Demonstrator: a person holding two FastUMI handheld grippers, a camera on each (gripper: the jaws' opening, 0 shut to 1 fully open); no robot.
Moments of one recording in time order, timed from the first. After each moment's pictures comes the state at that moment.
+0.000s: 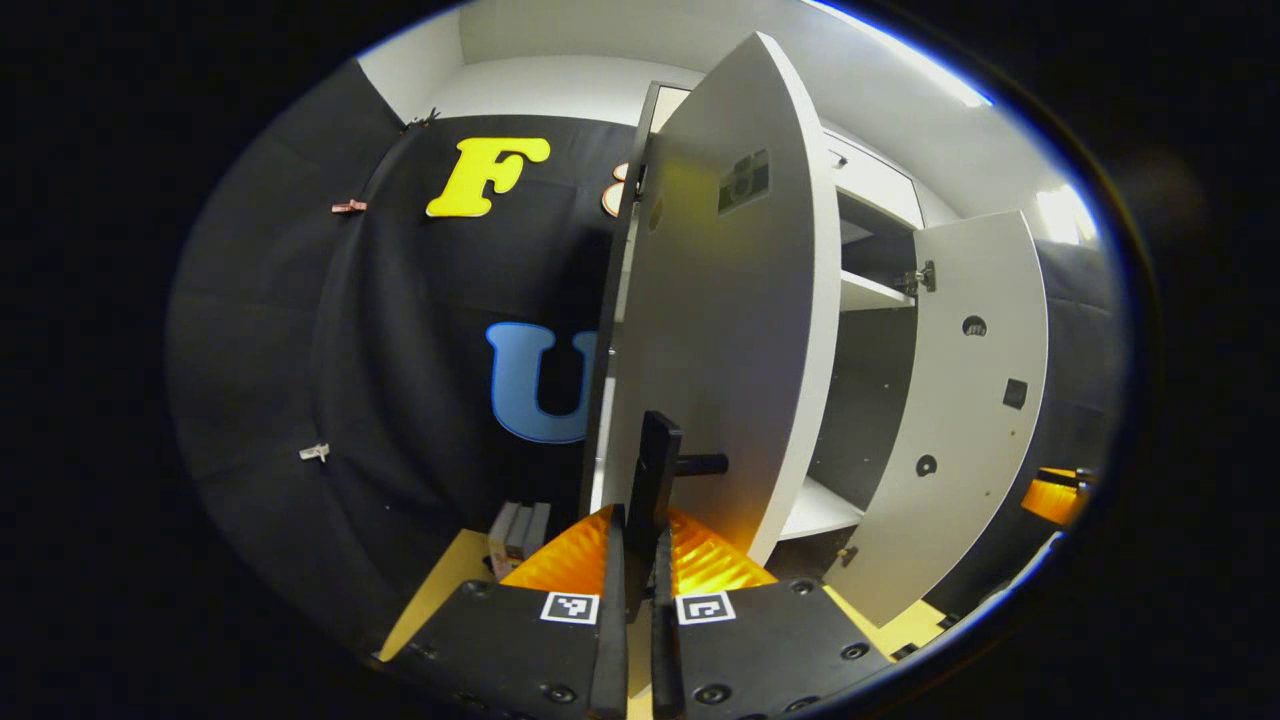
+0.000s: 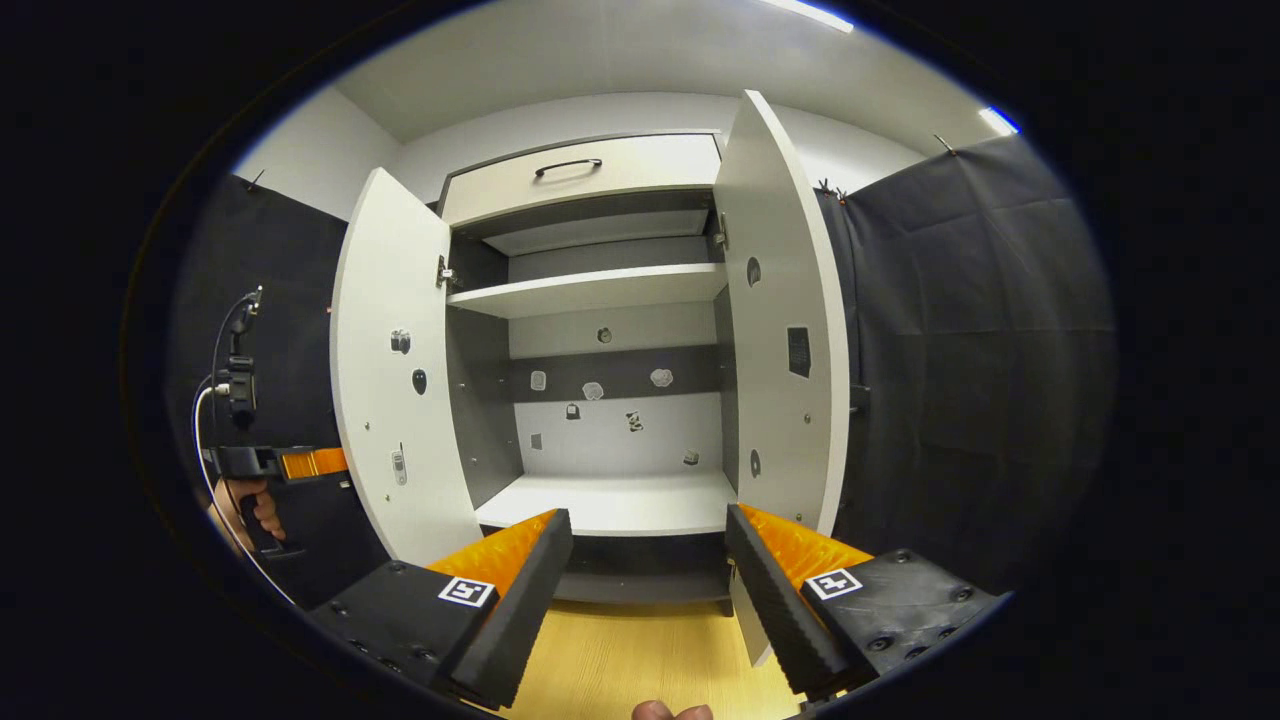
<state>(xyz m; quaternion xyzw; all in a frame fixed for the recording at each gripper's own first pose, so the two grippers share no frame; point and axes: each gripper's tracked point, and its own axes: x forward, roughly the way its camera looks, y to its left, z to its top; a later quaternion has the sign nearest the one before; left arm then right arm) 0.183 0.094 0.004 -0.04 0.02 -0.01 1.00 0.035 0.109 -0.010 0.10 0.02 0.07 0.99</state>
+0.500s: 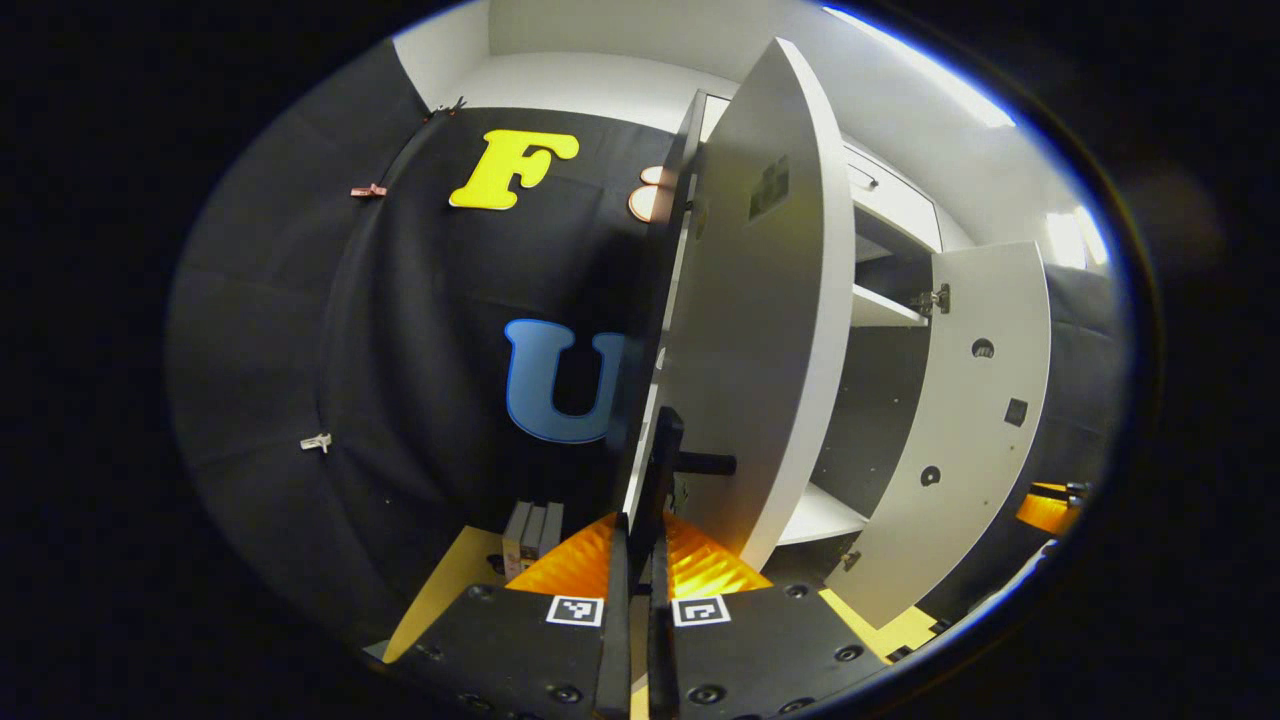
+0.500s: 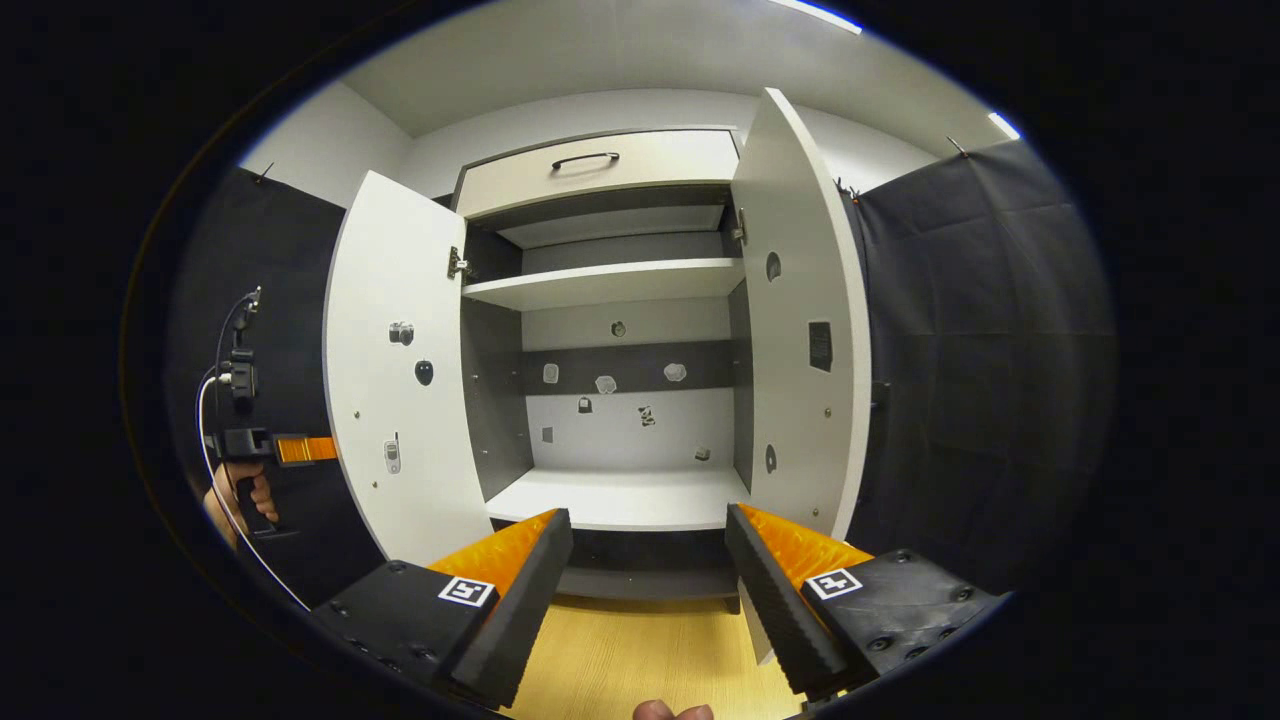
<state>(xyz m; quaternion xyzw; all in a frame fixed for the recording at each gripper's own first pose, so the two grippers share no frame) 0.182 0.118 0.000 -0.07 0.02 -0.02 1.00 0.031 0.114 -0.011 0.09 0.03 0.07 0.99</state>
